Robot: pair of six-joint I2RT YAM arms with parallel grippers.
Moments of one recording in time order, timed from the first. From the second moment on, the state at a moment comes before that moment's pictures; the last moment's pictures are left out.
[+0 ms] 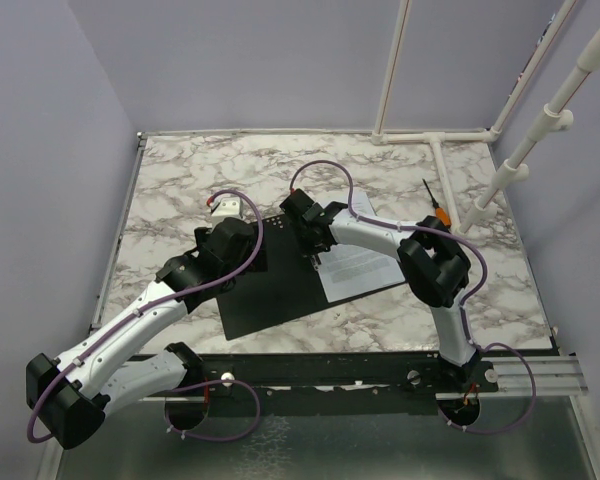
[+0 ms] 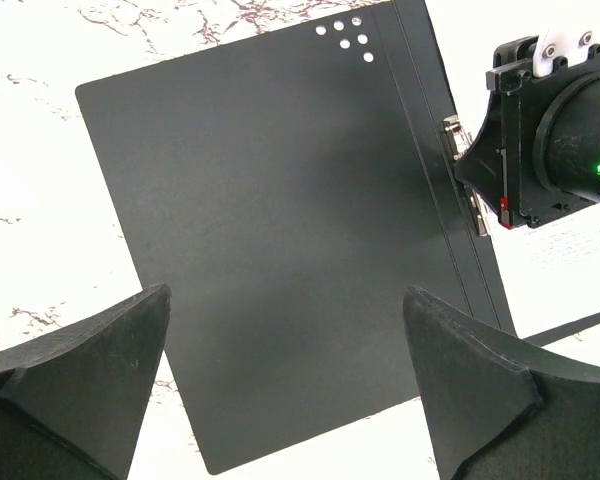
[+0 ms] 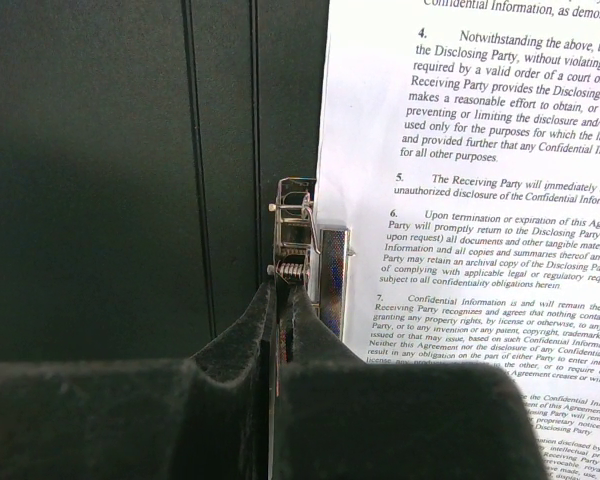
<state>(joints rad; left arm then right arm) -0.70 0.96 0.84 -0.64 -0.44 -0.55 0.83 2.09 1.54 -0.57 0.22 0.42</state>
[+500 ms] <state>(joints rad) -0.70 0.97 0.81 -0.65 -0.48 -0.65 0.82 2.02 1.46 -0.56 0.23 0.42</state>
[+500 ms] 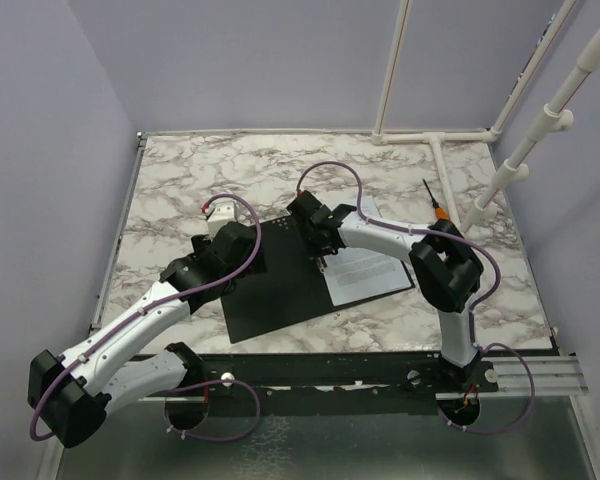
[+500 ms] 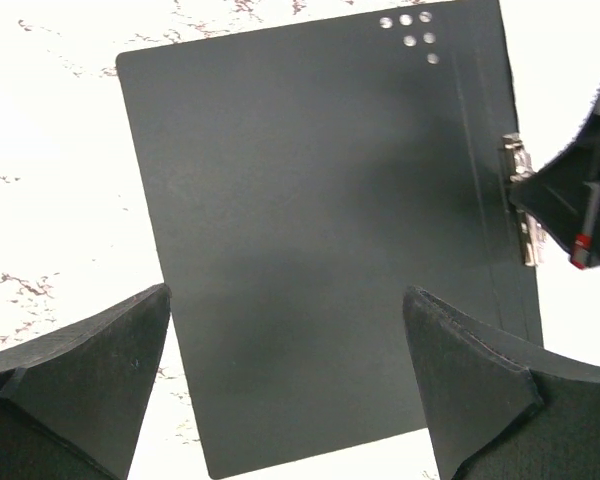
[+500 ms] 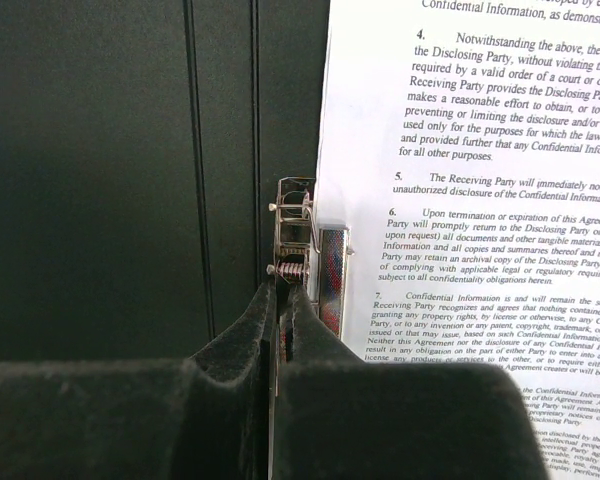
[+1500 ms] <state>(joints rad) -0.35 0.87 0.82 -0.58 -0.13 -0.57 0.68 1.55 1.34 -0.56 0.12 0.43</state>
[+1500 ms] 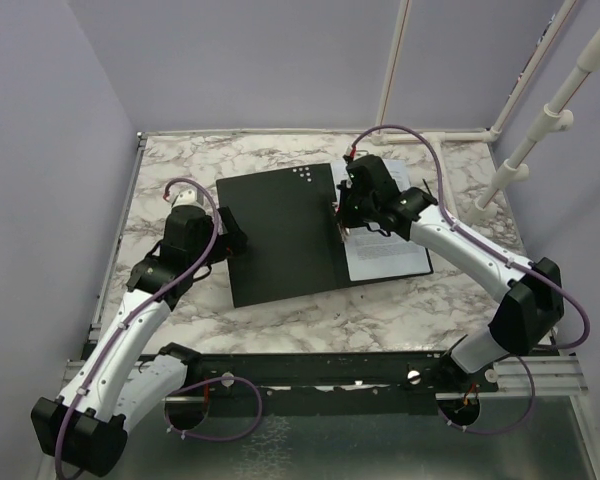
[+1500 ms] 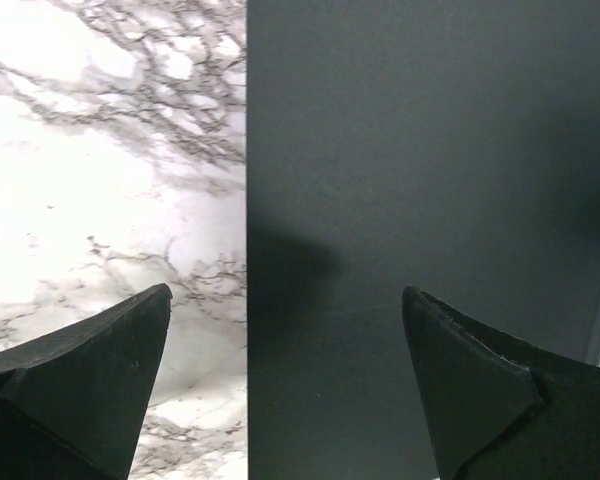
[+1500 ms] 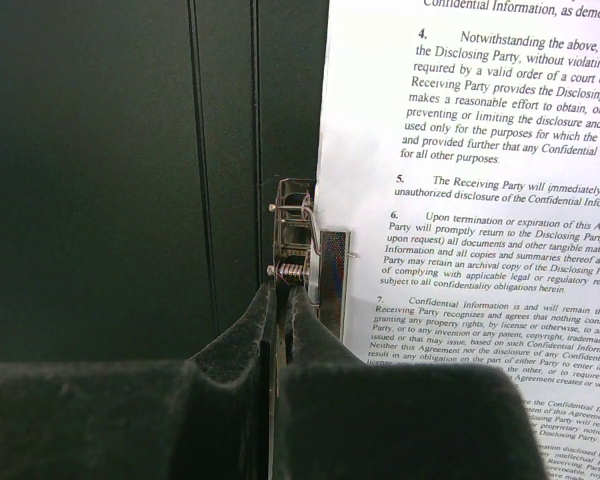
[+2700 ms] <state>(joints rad) -0.27 0.82 0.79 -0.38 0.47 -0.80 0.65 1.37 1.25 -0.55 0.07 0.43</state>
